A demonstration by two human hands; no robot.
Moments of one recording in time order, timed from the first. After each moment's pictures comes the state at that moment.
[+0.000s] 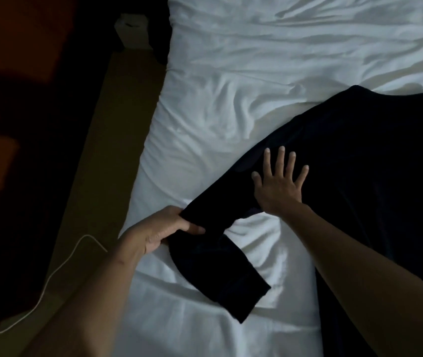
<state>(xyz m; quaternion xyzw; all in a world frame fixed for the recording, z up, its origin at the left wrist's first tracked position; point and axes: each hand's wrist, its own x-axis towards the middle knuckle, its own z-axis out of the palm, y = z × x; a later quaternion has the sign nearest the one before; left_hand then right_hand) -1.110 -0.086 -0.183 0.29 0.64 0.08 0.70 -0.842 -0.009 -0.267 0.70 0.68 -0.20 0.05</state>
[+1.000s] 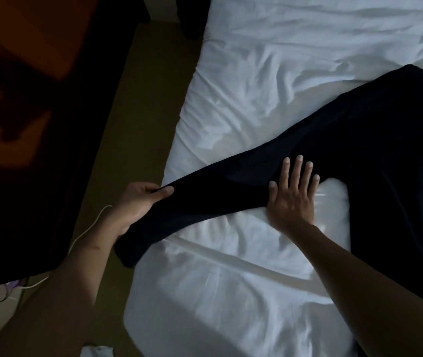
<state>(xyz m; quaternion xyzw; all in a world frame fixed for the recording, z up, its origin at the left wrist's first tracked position) -1.229 -0.145 -0.178 0.36 0.78 0.17 0.49 -0.891 -0.105 -0.288 0.70 0.70 -0.13 -0.01</state>
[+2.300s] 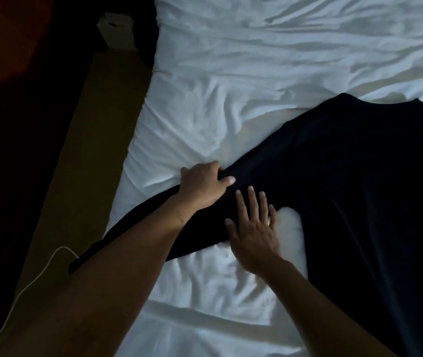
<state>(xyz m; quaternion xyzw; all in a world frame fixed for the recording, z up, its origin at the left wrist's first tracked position) -1.019 0.018 -0.227 0.66 0.69 0.01 0.29 -0.867 -0.095 -0.254 0.65 0.72 -0.24 0.02</state>
